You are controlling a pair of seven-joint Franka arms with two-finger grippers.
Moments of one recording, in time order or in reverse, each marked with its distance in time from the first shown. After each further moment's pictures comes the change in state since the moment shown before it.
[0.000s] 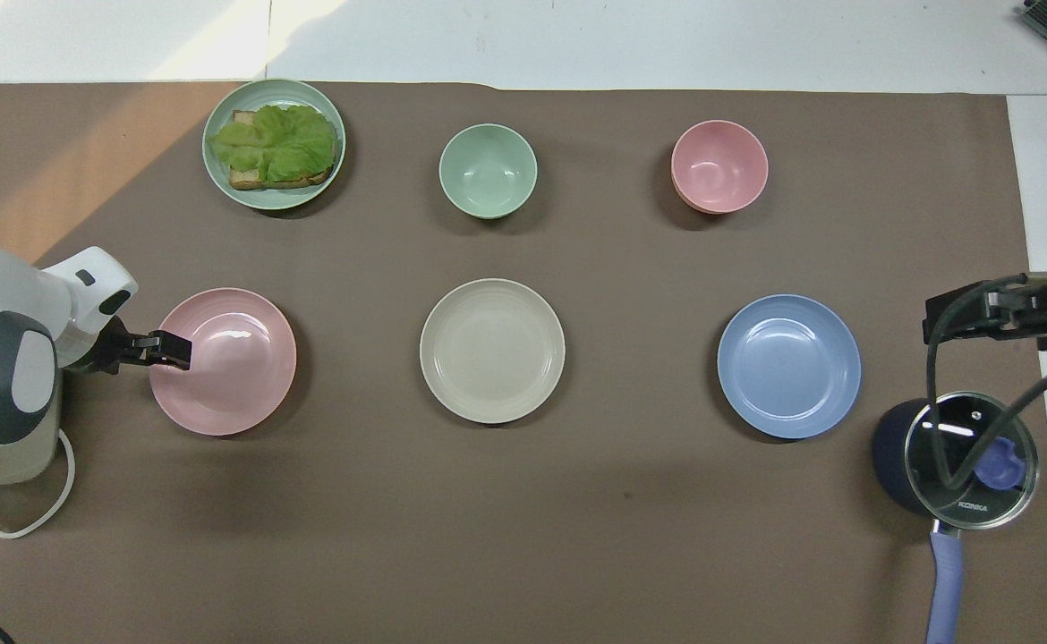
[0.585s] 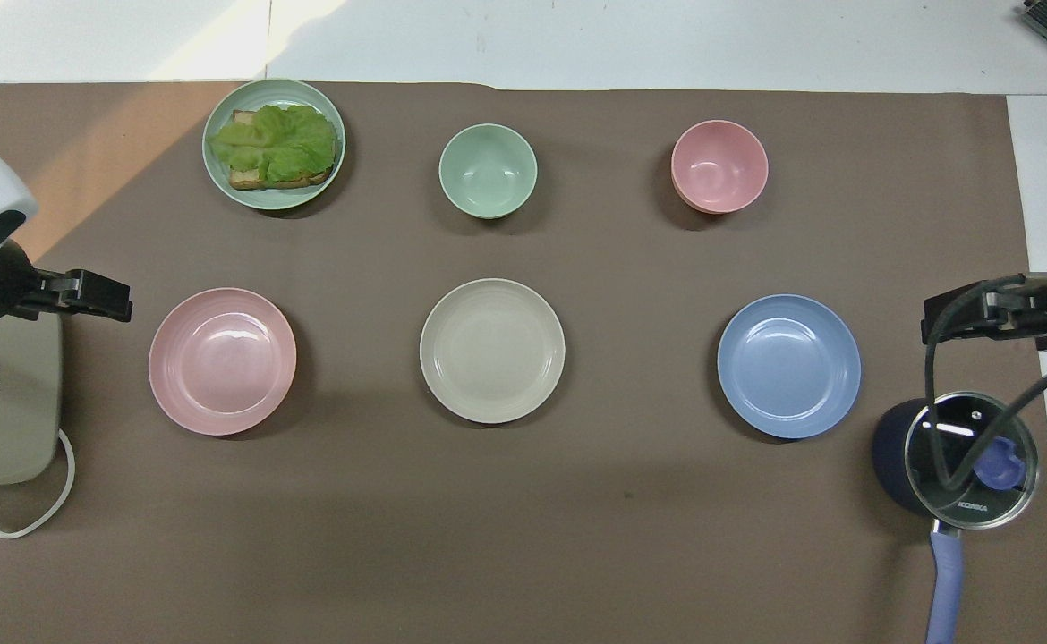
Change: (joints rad) left arm -0.038 -0.128 0.000 0.127 0.000 -0.192 -0.003; right arm 0.000 0.000 0.000 0.000 0.000 0.000 0.000
